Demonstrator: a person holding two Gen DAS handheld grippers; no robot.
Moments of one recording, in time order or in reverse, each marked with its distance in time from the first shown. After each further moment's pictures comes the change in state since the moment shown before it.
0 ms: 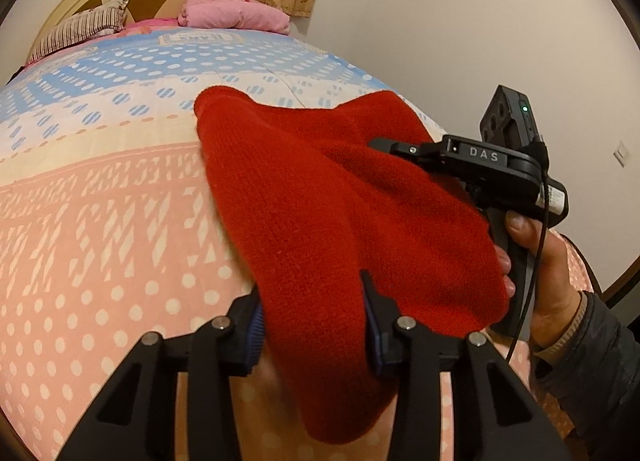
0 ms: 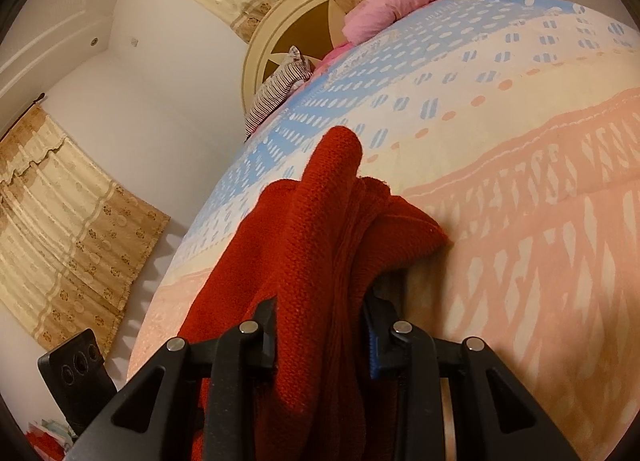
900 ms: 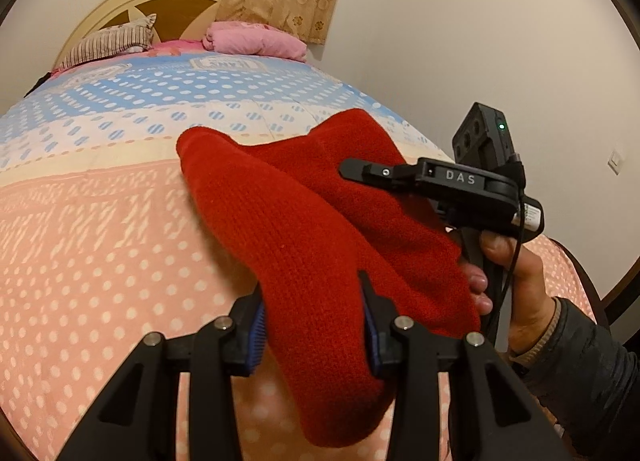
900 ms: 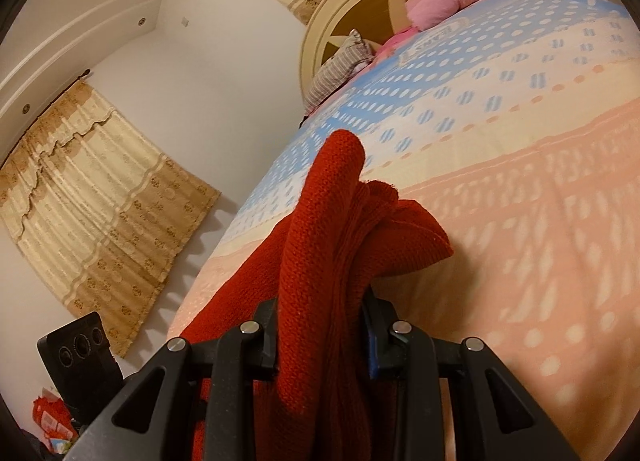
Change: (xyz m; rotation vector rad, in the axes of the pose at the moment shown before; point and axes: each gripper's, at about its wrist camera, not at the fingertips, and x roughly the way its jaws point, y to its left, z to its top) left arm -0.086 0.021 -0.033 -0.015 -0.094 0.044; right arm 0.019 0.084 -0.047 -0.060 0.063 0.184
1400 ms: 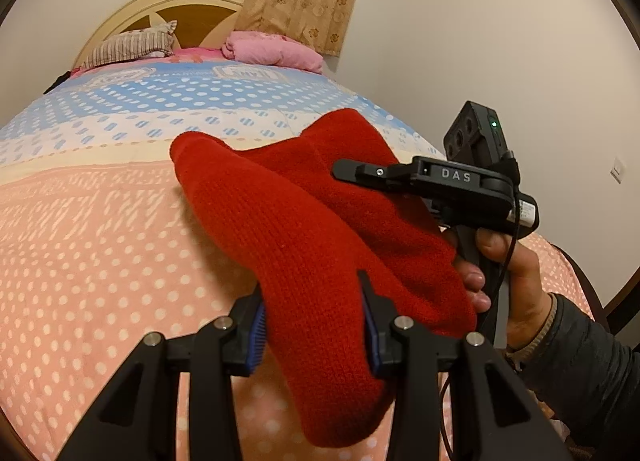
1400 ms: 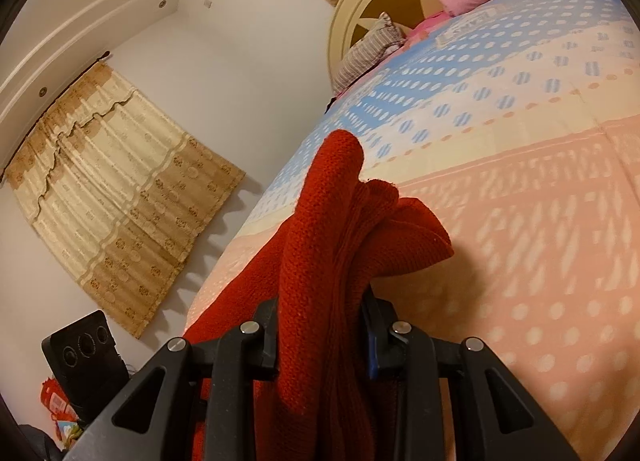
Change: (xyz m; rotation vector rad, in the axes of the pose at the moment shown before) left arm -0.042 0.020 -0.019 -0.030 -0.043 0.036; right arm 0.031 0.050 -0.016 -0.036 0.062 0.078
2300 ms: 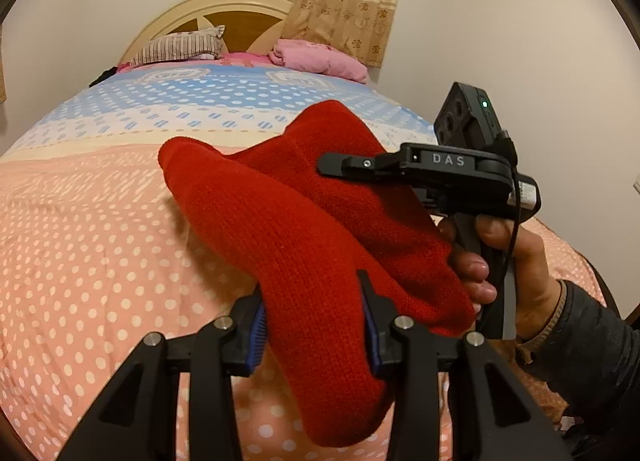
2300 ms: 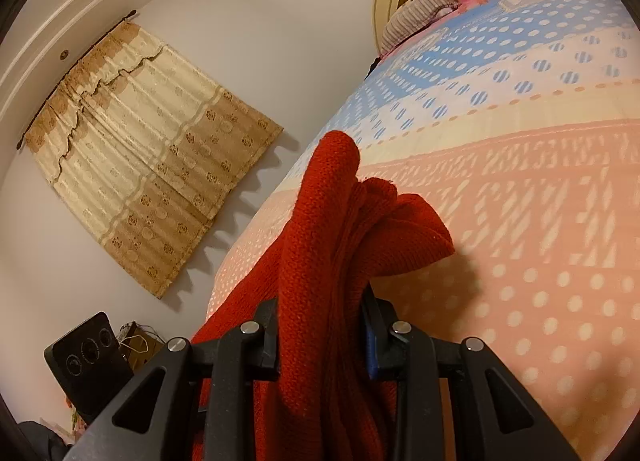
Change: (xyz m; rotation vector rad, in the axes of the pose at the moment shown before) left arm -0.043 0.044 -0.034 -0.048 -0.032 0.135; right arm 0.093 0.066 -0.027 -0.065 0.152 0.110
